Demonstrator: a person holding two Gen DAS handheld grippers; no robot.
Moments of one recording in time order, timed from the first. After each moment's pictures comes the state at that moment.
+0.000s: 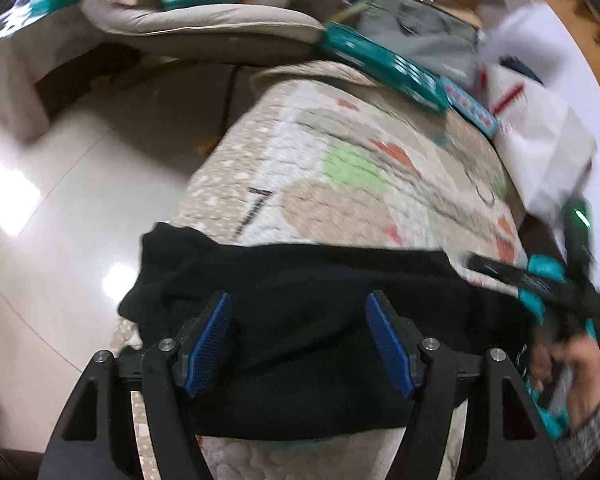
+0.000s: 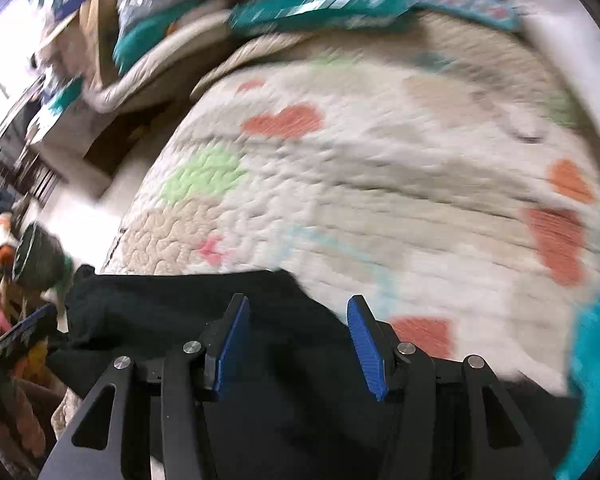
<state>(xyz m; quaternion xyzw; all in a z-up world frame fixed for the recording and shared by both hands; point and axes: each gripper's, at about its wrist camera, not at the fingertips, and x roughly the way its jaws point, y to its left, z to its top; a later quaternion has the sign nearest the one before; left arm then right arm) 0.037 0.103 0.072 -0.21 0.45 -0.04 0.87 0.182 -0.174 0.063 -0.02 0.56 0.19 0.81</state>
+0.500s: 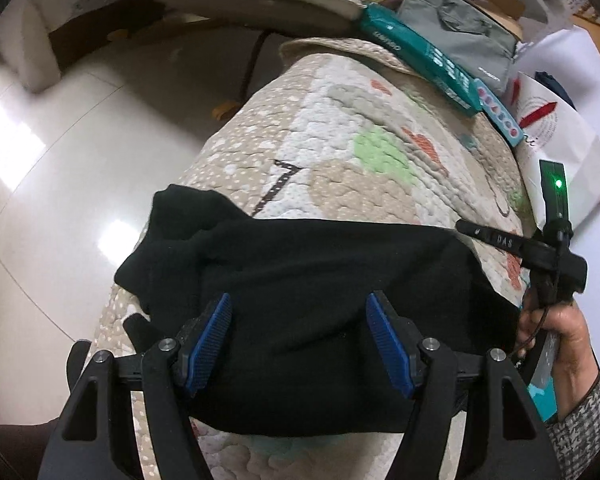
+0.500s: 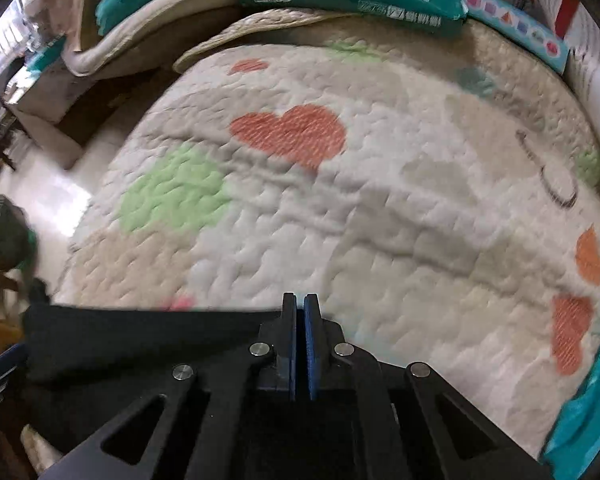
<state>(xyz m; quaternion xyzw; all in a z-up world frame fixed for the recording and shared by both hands) 0.051 0.124 0.046 -0.27 0.49 -0.02 0.83 0.242 -0.142 0.055 -0.12 0.55 0.11 0.82</state>
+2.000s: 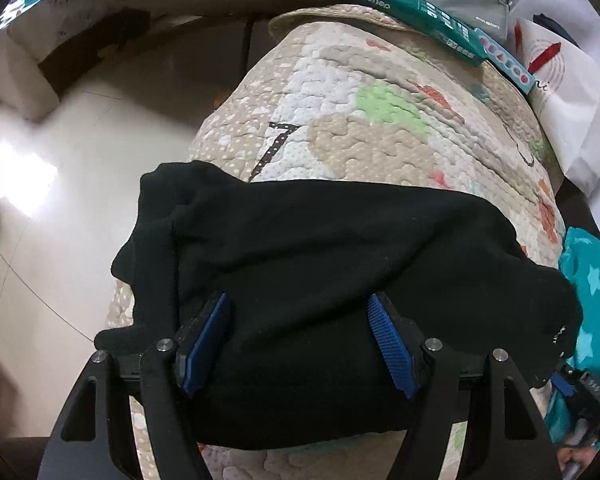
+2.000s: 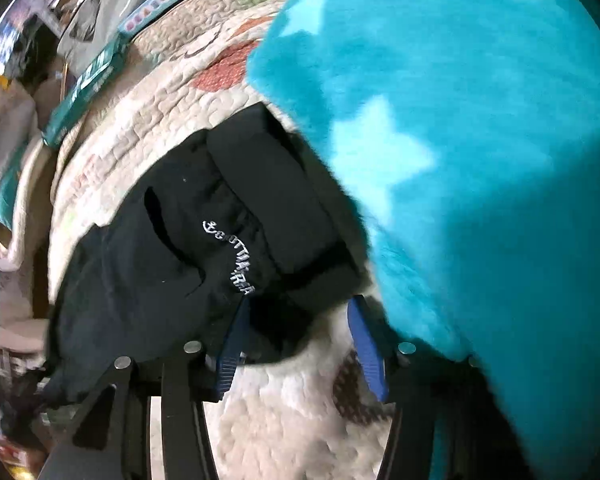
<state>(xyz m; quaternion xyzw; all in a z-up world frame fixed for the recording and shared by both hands) 0.049 0.095 0.028 -0.18 0.52 -0.01 0.83 -0.005 -0.349 0.053 0.21 0.53 -0.12 0.81</state>
